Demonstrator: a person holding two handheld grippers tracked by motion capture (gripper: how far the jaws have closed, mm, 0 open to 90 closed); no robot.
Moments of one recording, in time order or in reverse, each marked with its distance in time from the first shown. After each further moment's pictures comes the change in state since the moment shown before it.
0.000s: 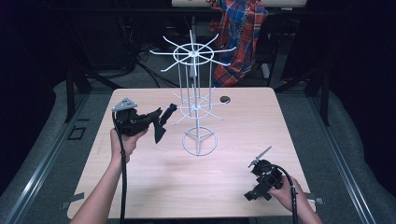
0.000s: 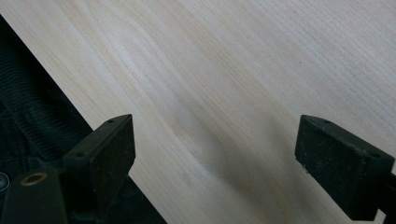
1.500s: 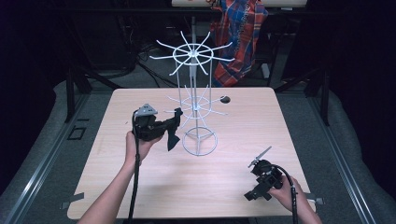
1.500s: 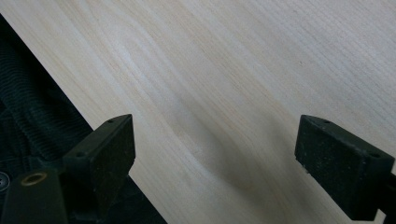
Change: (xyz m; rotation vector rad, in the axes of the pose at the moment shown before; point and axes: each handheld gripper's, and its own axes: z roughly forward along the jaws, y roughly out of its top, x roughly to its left) left arm -0.027 -0.008 0.035 0.105 -0.049 0.078; right arm 0.000 0.000 0.000 0.001 0.003 0.001
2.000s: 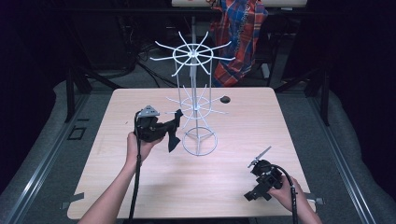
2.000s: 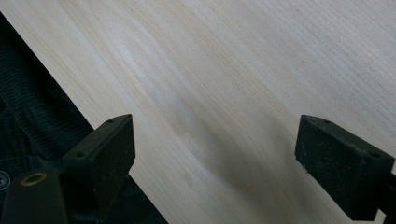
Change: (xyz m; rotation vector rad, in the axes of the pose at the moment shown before) left arm 0.001 -0.004 0.007 0.028 0.006 0.003; right arm 0.000 0.000 0.000 0.008 0.001 -0.002
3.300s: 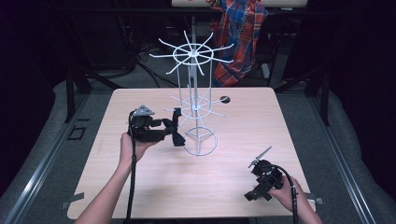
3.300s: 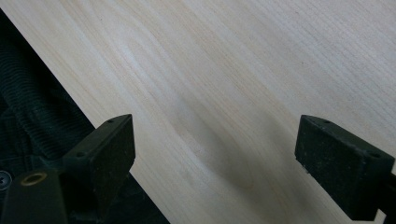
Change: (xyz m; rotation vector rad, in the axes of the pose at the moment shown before) left arm 0.003 0.001 -0.020 0.049 0.078 -0.027; right arm 0.001 -0.001 -0.002 -0.006 0.000 -0.006
